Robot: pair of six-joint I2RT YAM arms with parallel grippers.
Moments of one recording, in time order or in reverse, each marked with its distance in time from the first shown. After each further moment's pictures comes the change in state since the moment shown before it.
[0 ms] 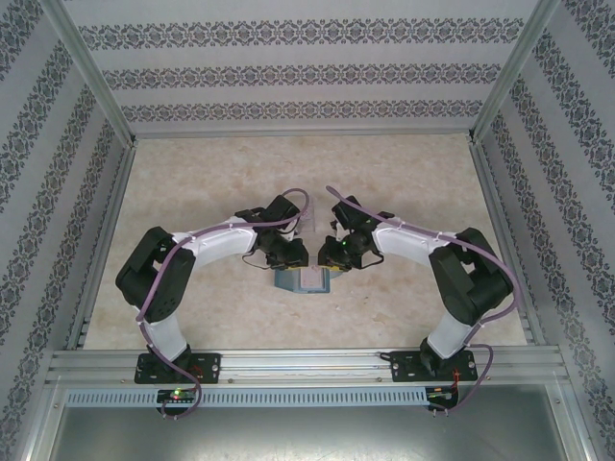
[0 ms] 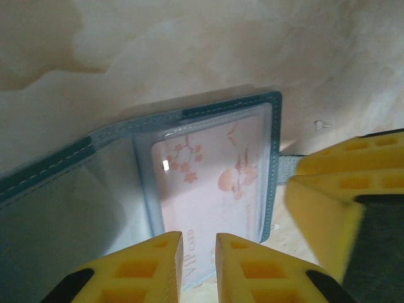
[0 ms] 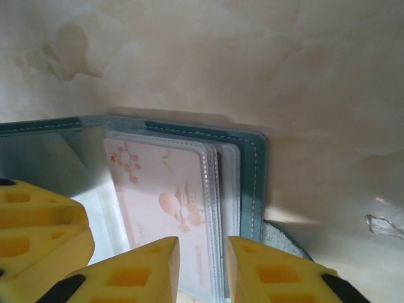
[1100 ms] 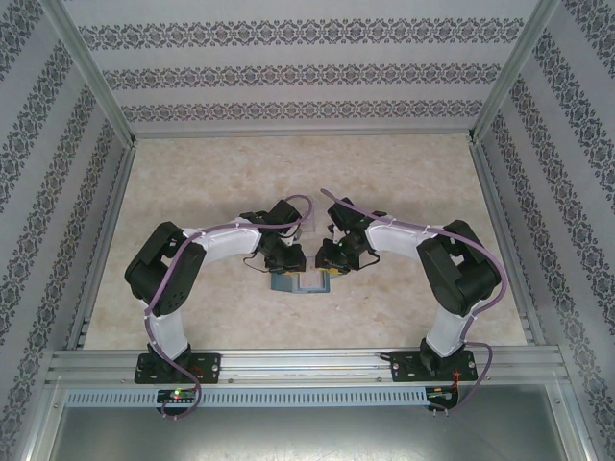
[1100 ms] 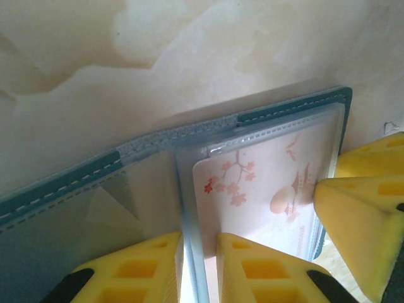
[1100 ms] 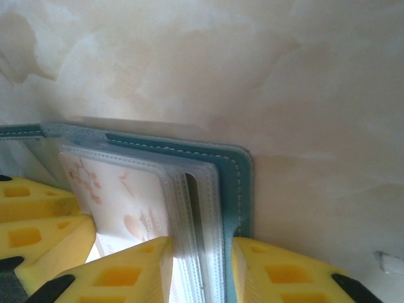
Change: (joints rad) left arm 0.002 0.064 -0.004 -0.015 -0.035 0.050; right arm 0.013 0.078 0.029 -0.007 0.000 -0.006
